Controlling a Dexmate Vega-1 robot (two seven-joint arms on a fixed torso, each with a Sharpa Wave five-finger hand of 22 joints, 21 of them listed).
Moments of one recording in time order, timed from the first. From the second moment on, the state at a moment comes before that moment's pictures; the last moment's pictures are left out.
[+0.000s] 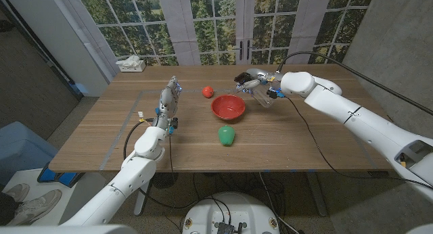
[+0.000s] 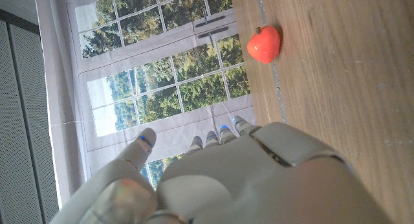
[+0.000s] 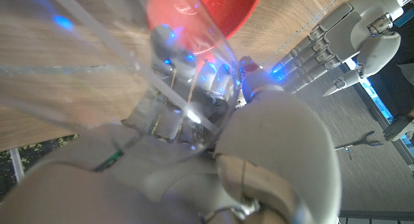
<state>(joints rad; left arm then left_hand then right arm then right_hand) 1.08 0.51 0.32 -1.60 -0.58 -0.38 0.17 0.03 0.08 0.67 0.12 0.24 -0.17 0.00 0.17 0.17 -0.17 -0.01 0.19 0.17 -0.17 -0.03 0.18 0.17 -0.16 -0.03 0.22 0.17 -0.48 -0.73 -0.72 -1.72 0.03 -0.21 0.34 1.12 0.02 0.45 -0.15 0.20 0.71 0.09 1.10 0.82 0.85 -0.04 1.21 1.02 0.99 -0.03 1.16 1.15 0.92 -0.06 1.45 0.39</state>
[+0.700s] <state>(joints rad) 1.09 0.51 0.32 -1.62 -0.58 -0.38 0.18 0.03 0.08 0.67 0.12 0.24 -0.17 0.00 0.17 0.17 -0.17 -0.01 0.19 0.17 -0.17 -0.03 0.18 0.17 -0.15 -0.04 0.21 0.17 -0.46 -0.73 -0.72 -1.73 0.04 -0.23 0.37 1.10 0.05 0.64 -0.15 0.54 0.73 0.10 1.40 1.19 0.88 -0.05 1.49 1.23 1.01 -0.01 1.16 1.15 0.97 -0.03 1.36 0.48</state>
